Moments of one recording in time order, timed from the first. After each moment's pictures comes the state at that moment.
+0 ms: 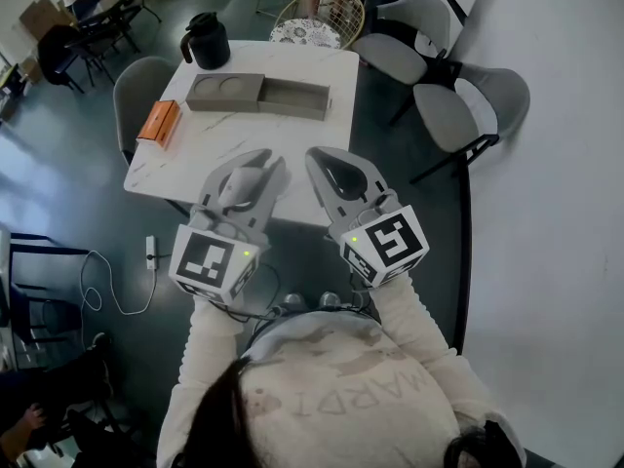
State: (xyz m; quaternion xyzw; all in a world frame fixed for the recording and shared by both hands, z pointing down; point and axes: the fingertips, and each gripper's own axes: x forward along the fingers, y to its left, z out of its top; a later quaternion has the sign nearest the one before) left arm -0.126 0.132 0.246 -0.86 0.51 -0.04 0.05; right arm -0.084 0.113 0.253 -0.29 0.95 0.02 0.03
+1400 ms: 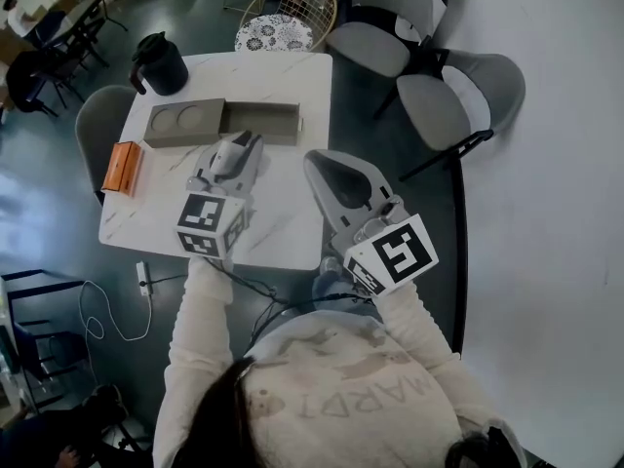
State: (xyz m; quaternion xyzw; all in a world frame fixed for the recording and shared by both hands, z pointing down) left arm -0.130 -0.085 0.333 -0.85 0.52 -0.09 -0.01; right arm -0.041 -0.025 0.261 -0.32 0.95 0.01 0.04
